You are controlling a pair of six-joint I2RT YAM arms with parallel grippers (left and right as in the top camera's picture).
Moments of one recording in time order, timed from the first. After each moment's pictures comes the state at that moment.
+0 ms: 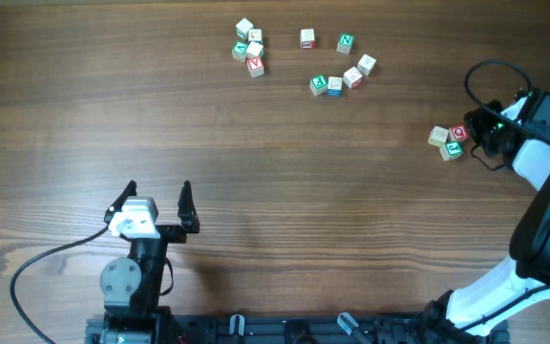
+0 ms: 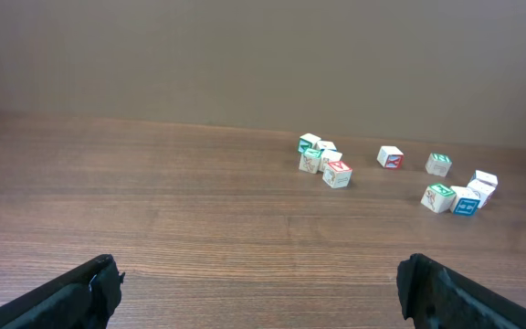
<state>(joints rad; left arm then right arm) -0.05 0.01 0.01 -0.07 0.02 -0.11 -0.44 1.90 1.00 0.00 -0.40 0.60</state>
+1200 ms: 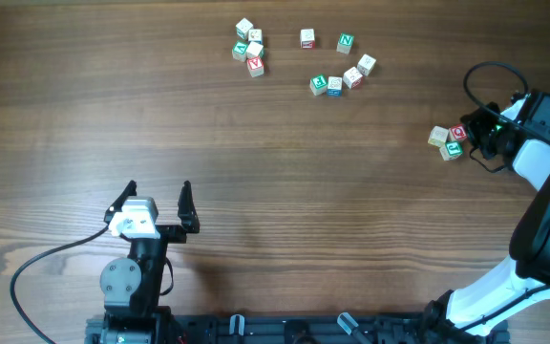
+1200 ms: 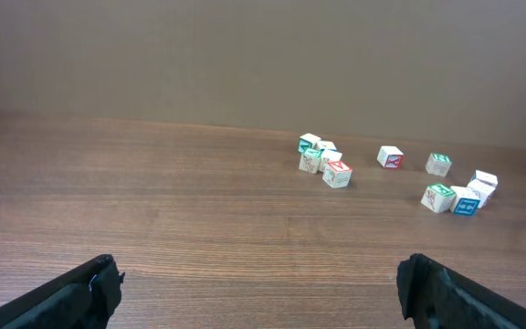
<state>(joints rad) -0.05 0.01 0.01 -0.07 0.02 -0.11 -0.44 1.90 1.00 -0.04 -0.44 0.60</state>
